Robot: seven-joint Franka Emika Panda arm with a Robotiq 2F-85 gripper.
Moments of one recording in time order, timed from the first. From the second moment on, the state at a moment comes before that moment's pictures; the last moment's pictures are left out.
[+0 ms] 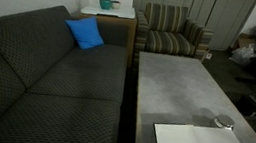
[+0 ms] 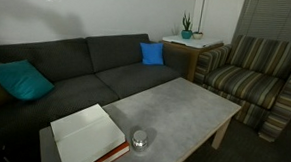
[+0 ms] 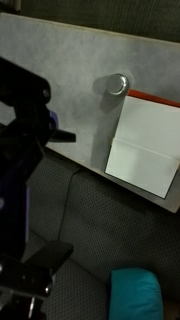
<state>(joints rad) 0.21 -0.51 -0.06 -2.68 0.26 2.34 -0.24</state>
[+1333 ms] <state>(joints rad) 0.16 -0.29 -0.12 -2.54 0.23 2.34 -0.35</state>
